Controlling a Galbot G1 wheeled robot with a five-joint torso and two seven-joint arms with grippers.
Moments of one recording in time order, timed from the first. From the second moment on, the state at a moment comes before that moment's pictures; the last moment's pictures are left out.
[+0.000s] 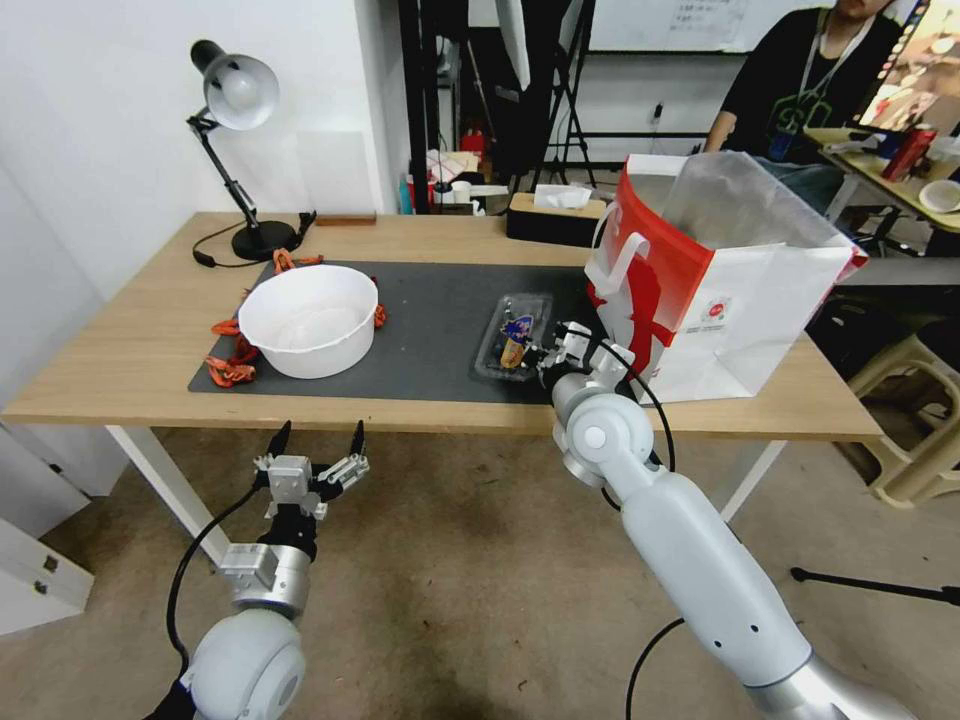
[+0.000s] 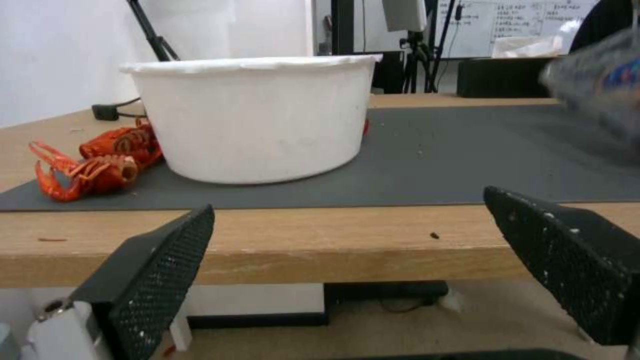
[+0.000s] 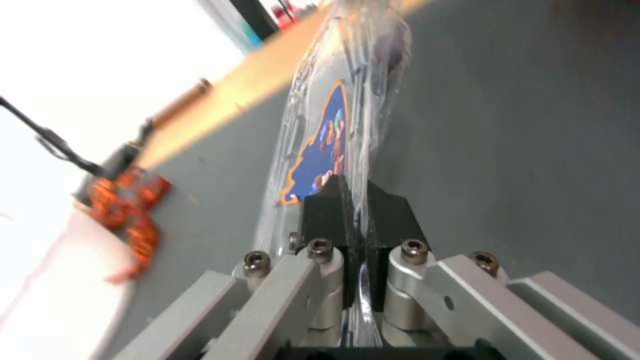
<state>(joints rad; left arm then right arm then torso) 1.53 -1.04 -0.30 -2.00 -0.38 -0.21 -0.37 -0.75 1.27 0.05 1.76 1.14 -0.31 0.60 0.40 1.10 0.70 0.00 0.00</state>
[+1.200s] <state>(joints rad) 1.50 -1.04 -0.29 -2.00 -0.38 -0.20 -0.37 -0.61 1.02 0.52 1.97 1.23 -0.54 0.75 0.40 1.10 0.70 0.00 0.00</state>
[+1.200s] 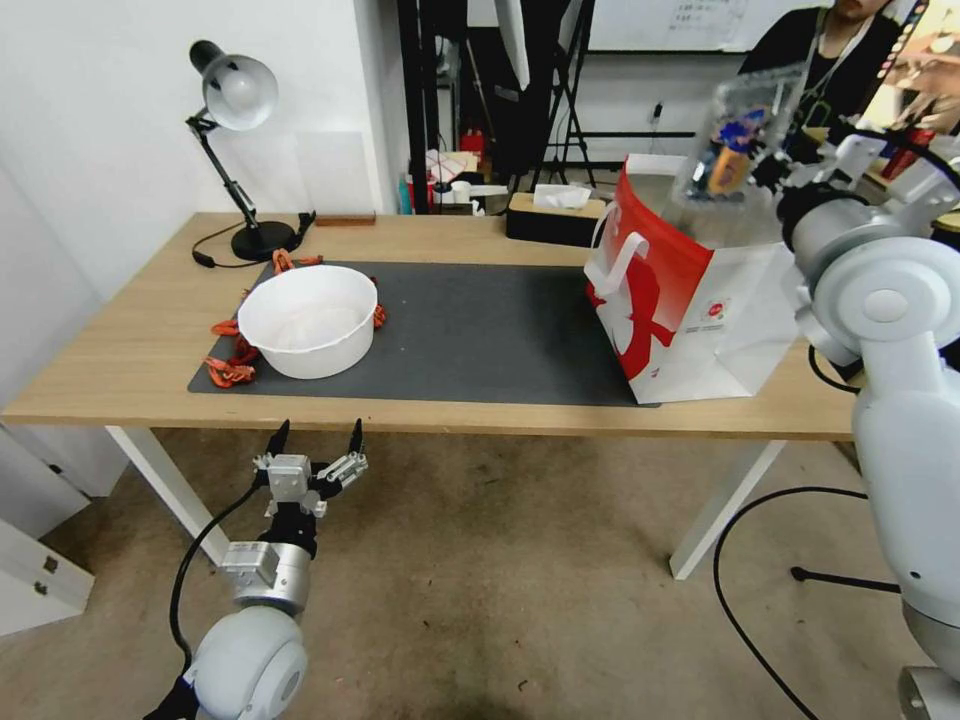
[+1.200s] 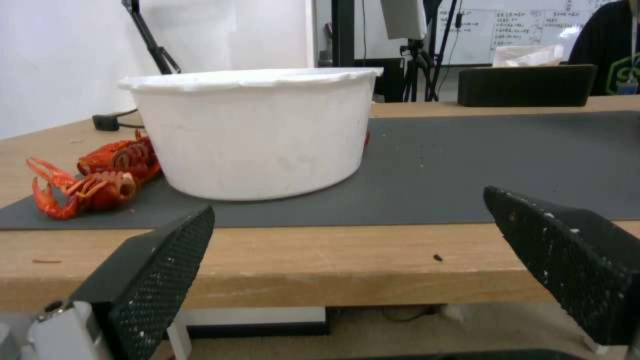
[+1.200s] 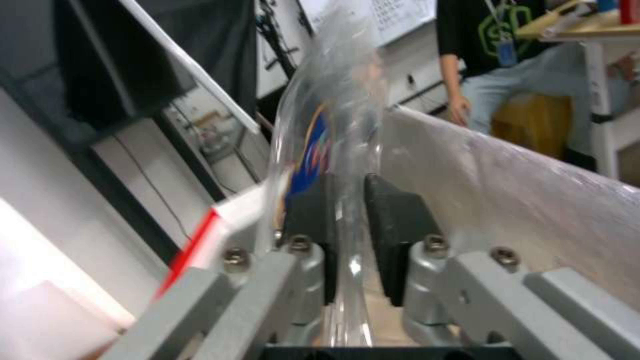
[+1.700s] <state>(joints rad) 1.50 -1.04 -0.29 -2.00 -0.38 -0.20 -0.37 -0.64 1.02 0.53 1.98 1.20 -0.49 0.68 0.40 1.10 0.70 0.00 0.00</state>
